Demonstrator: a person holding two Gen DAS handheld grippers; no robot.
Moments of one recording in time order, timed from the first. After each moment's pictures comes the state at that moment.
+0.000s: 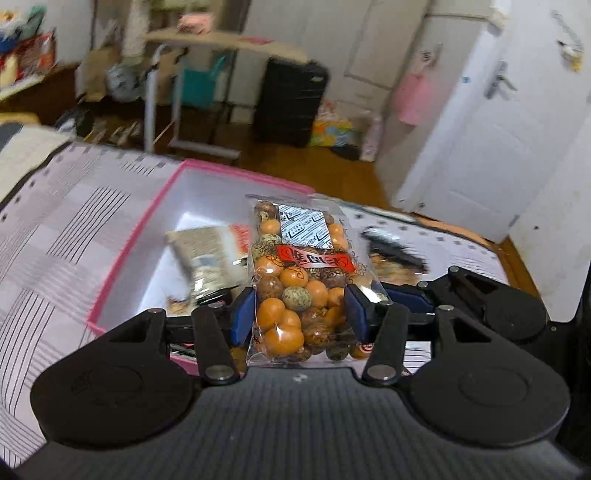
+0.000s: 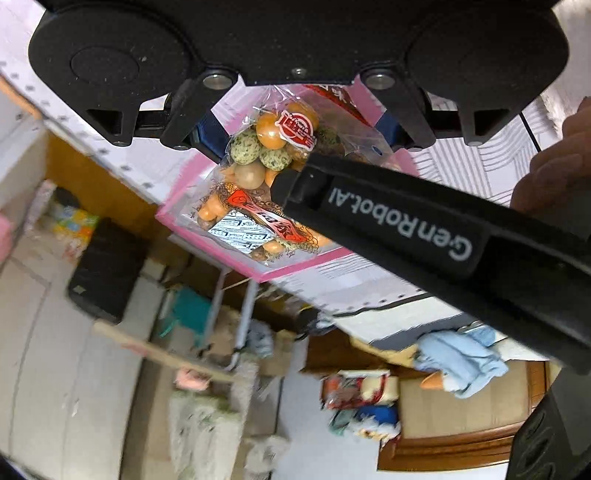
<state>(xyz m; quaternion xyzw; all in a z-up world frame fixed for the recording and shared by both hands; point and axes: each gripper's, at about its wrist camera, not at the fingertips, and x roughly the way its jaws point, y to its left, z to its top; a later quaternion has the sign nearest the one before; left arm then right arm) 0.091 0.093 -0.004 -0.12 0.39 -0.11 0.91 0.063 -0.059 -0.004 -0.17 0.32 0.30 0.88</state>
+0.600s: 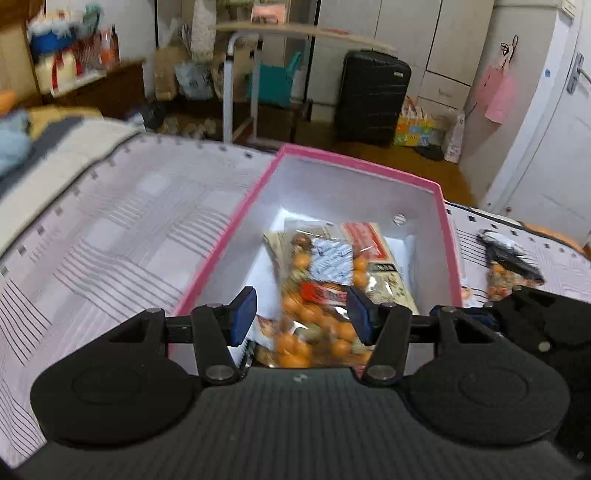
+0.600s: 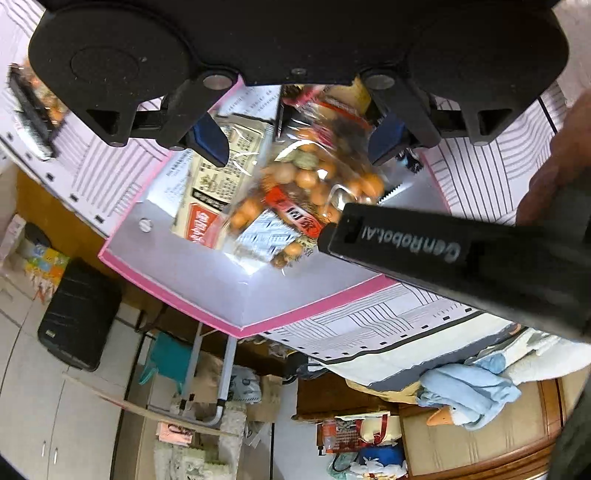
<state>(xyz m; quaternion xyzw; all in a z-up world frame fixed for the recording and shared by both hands) 0.146 0.130 -0.068 -0.08 0.39 0.00 0.92 0.113 -0.023 -0.052 -0.17 0.39 0.30 0.86</state>
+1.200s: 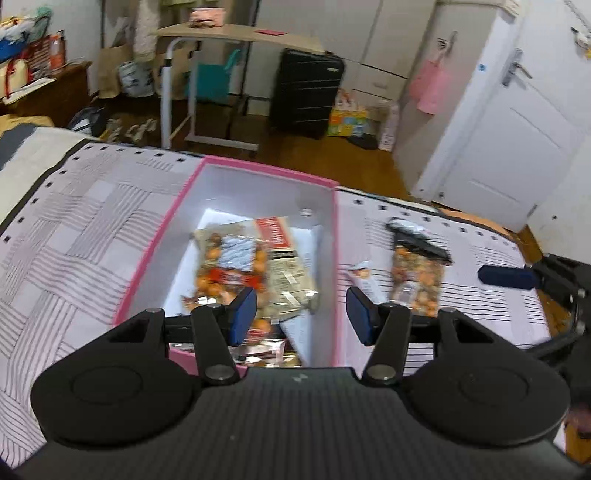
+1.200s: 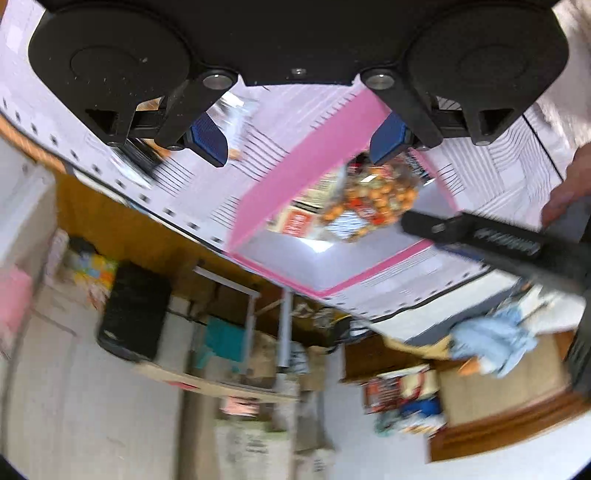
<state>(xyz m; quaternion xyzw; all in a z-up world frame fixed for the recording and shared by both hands) 0.095 0.088 -0.001 -0.09 0.40 -0.10 0.91 0.069 -0.150 0.040 -0.10 0.37 0.24 0.89</state>
